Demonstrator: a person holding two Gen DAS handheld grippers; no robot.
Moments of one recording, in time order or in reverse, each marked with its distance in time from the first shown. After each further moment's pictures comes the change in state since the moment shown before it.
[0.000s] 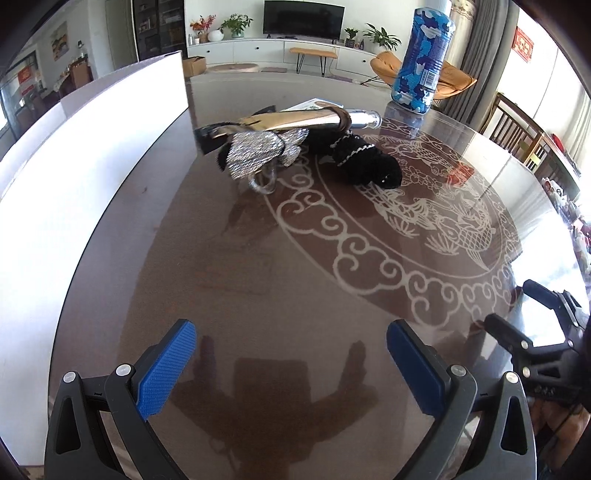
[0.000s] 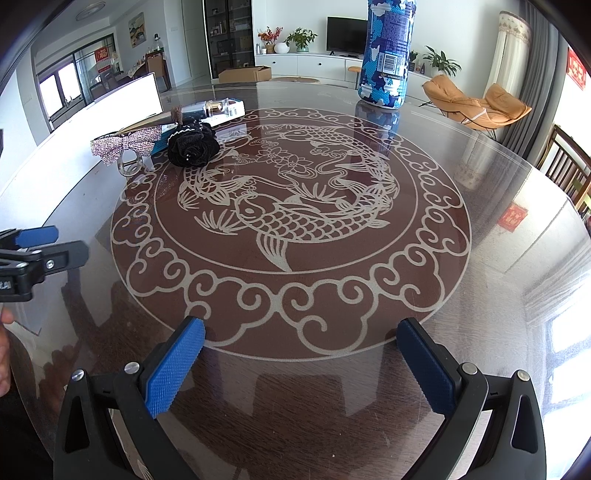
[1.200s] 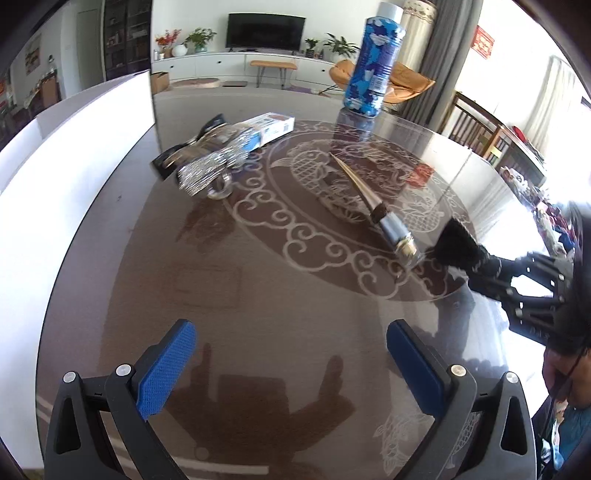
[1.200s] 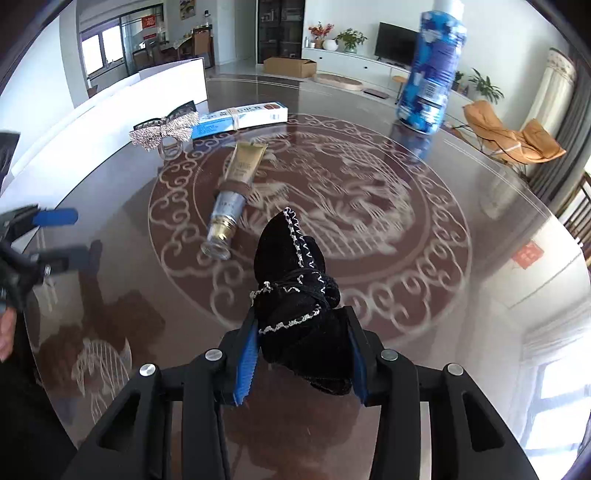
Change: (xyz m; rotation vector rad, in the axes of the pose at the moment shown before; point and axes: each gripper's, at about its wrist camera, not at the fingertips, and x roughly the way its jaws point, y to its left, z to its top) left arm -0.011 -0.022 -0.002 0.122 -0.059 -0.145; right arm -0.042 -0.016 -0.017 -0.143 0.016 0.049
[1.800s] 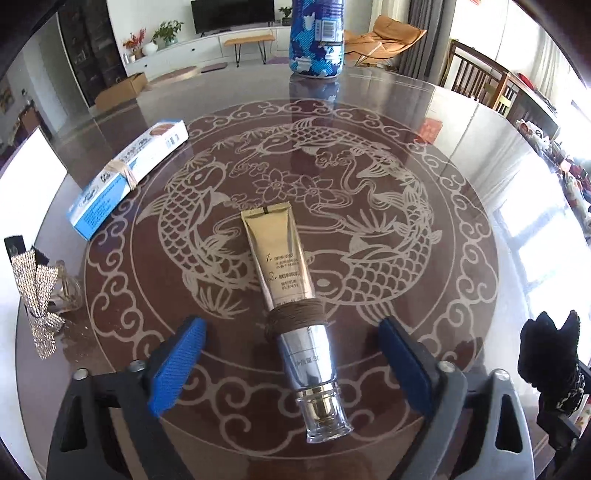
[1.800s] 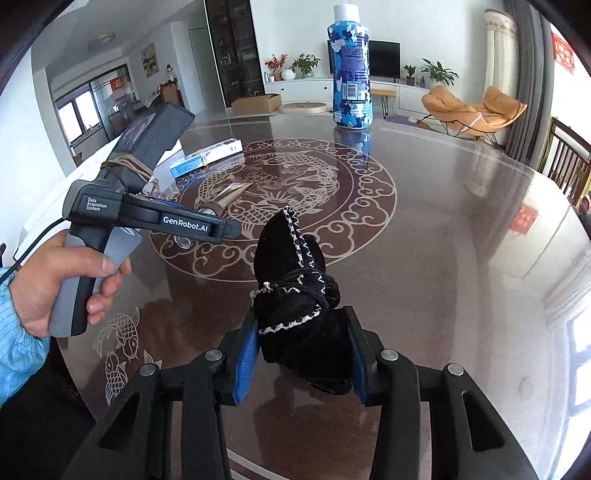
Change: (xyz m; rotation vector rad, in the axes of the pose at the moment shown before) left arm 0.098 -0.117 0.077 0.113 0.113 0.106; right arm -0.049 -0.048 -0.043 0.195 -0.142 0.040
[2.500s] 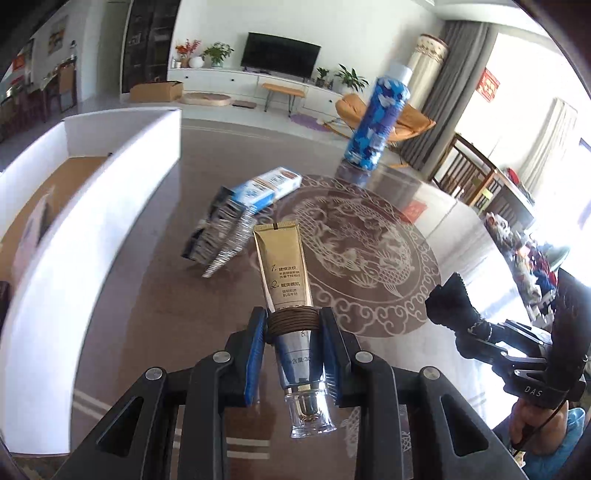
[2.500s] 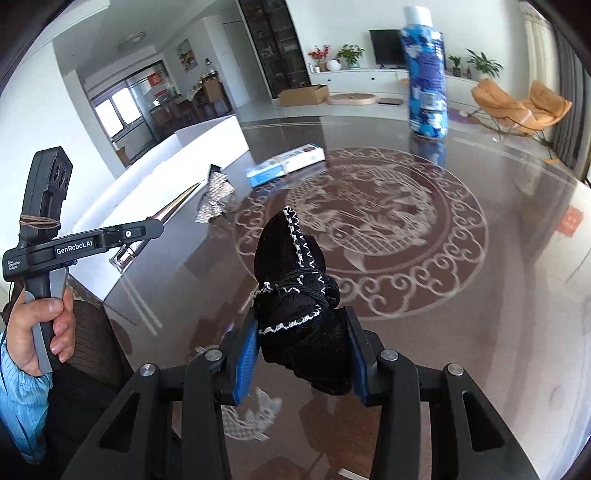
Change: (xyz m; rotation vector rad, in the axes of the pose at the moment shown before) left arm -0.163 0.163 -0.096 -0.274 -0.225 -0.143; right arm -0.003 0.107 0.060 -0.087 0.047 0.242
